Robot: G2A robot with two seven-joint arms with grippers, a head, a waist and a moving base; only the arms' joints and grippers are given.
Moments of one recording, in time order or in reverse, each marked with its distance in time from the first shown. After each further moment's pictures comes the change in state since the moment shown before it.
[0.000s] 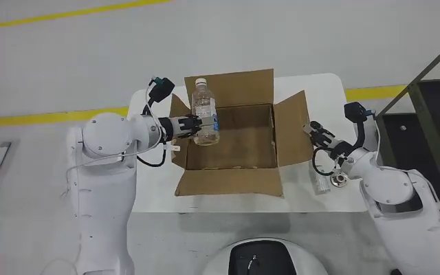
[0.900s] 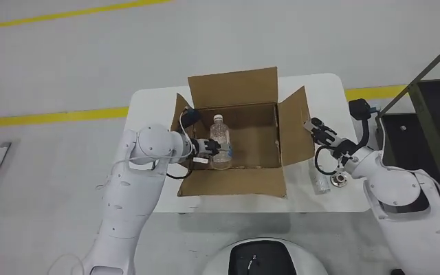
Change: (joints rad) left arm 0.013 0.030 0.248 0.187 0.006 0.070 0.068; right arm -0.007 0.015 0.009 -0.045 0.055 -0.002 -0.003
